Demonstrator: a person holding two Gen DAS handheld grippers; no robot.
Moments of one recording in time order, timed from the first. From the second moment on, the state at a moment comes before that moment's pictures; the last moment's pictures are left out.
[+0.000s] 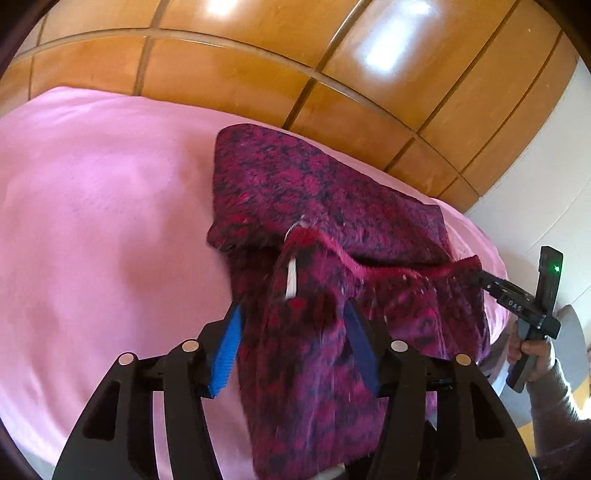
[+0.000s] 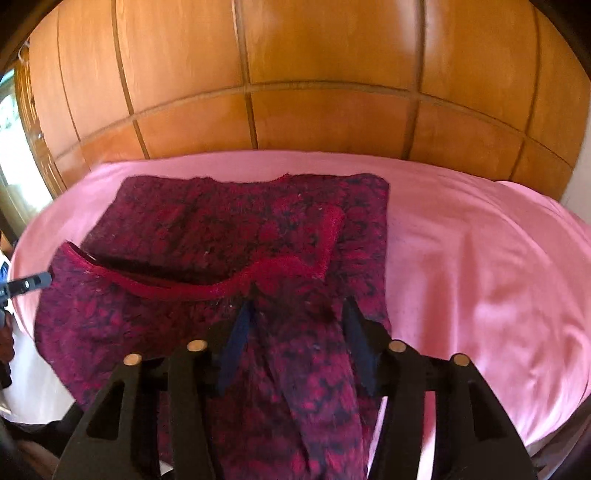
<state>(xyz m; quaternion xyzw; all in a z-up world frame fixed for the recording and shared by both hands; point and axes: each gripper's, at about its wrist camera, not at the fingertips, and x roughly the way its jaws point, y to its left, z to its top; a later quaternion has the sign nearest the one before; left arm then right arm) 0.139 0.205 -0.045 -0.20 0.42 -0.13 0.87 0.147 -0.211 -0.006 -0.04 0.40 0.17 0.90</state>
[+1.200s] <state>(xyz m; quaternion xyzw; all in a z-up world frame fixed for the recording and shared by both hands) 0.122 0.165 -0.027 -0.06 0.37 -0.06 0.93 0.159 -0.248 -0.057 0.04 0.44 0.09 0.89</state>
